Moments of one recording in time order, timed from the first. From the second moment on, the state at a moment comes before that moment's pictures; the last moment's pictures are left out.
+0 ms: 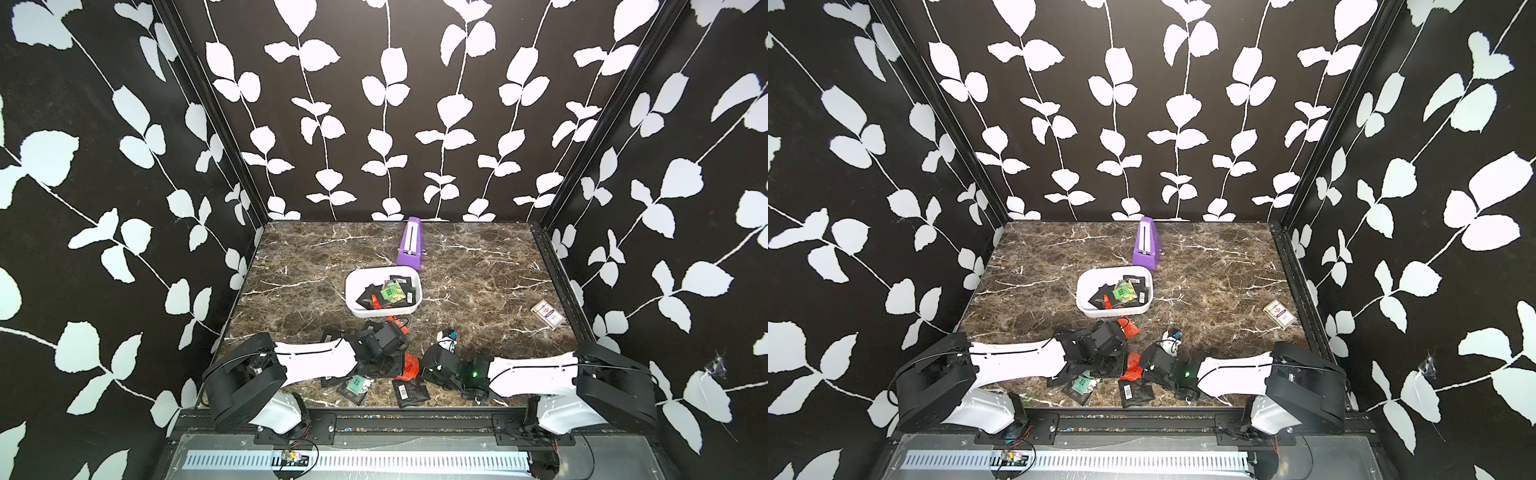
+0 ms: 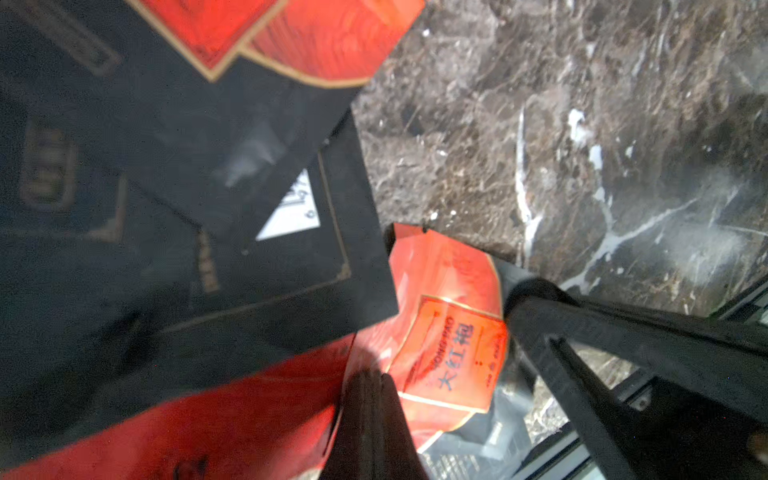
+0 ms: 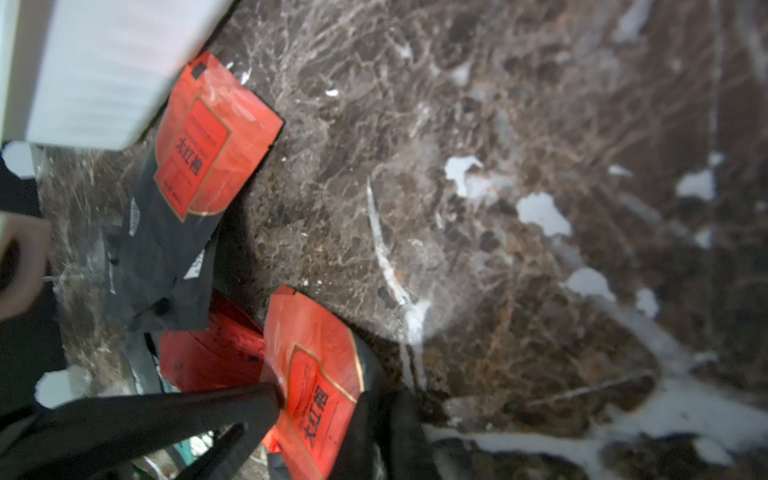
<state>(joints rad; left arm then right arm) -1.04 1.43 0.62 -0.28 0.11 -0.93 1.19 1.42 0.50 -0.02 0.24 1.39</state>
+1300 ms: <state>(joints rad) -1.04 0.74 0.60 -0.78 -0.28 -0.90 0.85 1.74 1.42 -0.44 0.15 0.95</state>
